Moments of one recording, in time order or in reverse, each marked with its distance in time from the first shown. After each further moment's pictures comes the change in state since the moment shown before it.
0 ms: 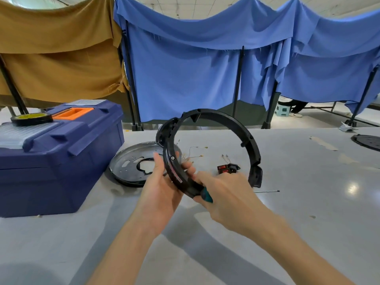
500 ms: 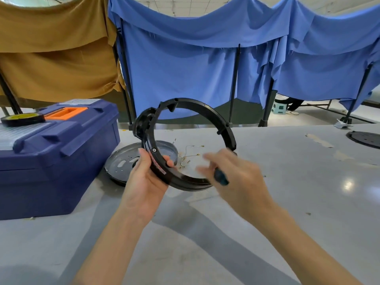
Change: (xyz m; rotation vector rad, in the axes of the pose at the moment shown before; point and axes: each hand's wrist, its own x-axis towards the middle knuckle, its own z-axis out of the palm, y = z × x) left_hand 0.020 0.009 -0.017 -0.045 0.000 0.180; right_hand 0.002 0.025 0.001 0.102 0.553 -0.097
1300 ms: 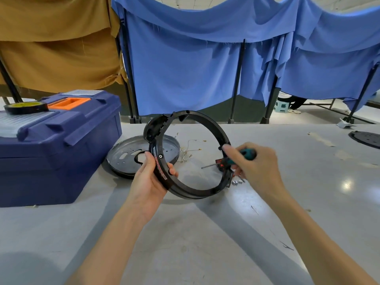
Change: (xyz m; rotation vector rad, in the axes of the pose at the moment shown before) left_hand 0.000 -0.016 -0.019 0.049 0.082 -0.090; right_hand -0.006 0.042 -0.005 0.471 -0.035 0.831
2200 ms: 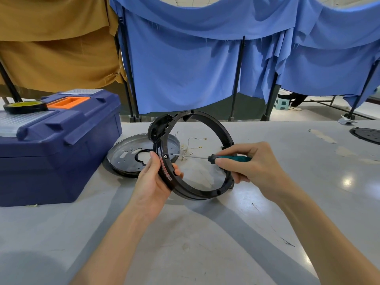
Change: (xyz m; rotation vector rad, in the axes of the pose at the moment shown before) left_hand -0.005 -0.007 0.002 0.016 -0.035 -0.001; right_hand -0.007 -0.020 -0.008 0.154 -0.348 0.009
